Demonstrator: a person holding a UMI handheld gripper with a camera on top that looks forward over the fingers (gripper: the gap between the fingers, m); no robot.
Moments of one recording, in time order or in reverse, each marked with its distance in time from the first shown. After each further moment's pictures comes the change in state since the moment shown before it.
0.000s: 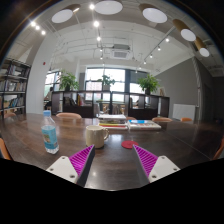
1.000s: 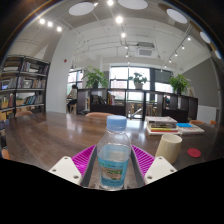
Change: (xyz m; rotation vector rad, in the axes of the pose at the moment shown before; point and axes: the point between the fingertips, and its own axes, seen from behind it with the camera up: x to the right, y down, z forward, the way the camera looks) arm -0.280 -0.006 0.119 -0.007 -0.253 -0.027
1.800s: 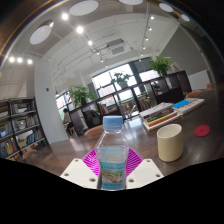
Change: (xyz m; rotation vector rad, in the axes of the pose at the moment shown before) arm 0.032 -0.038 0.021 0.069 0.019 0.409
